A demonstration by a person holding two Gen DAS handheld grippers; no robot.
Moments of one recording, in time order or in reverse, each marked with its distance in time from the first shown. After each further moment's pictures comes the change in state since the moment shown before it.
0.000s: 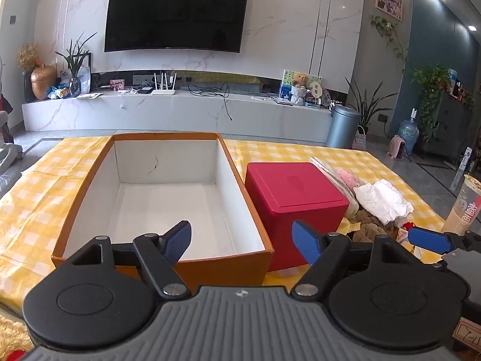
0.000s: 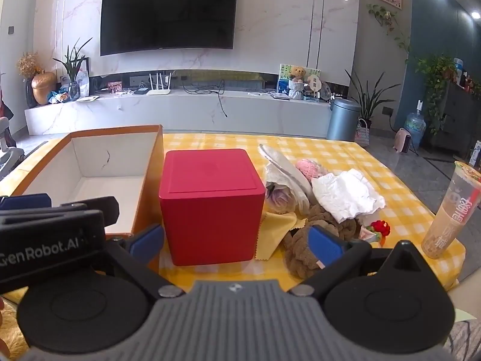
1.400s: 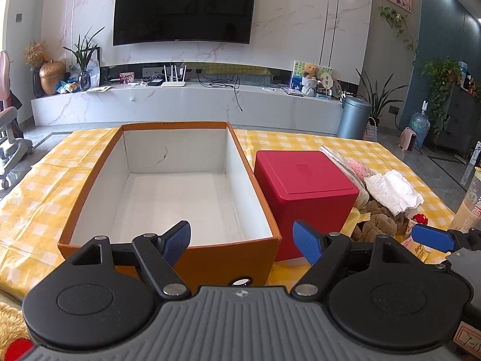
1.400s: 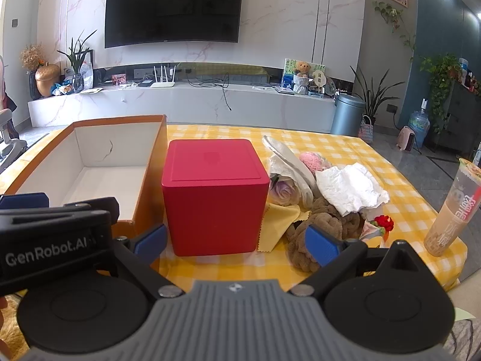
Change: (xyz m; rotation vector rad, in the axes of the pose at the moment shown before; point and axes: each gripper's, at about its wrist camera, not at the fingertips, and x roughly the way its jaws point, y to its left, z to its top) left arm 0.001 -0.002 -0.005 0.002 0.033 0.044; right arm 0.003 0.000 -0.004 -0.021 0.023 0.014
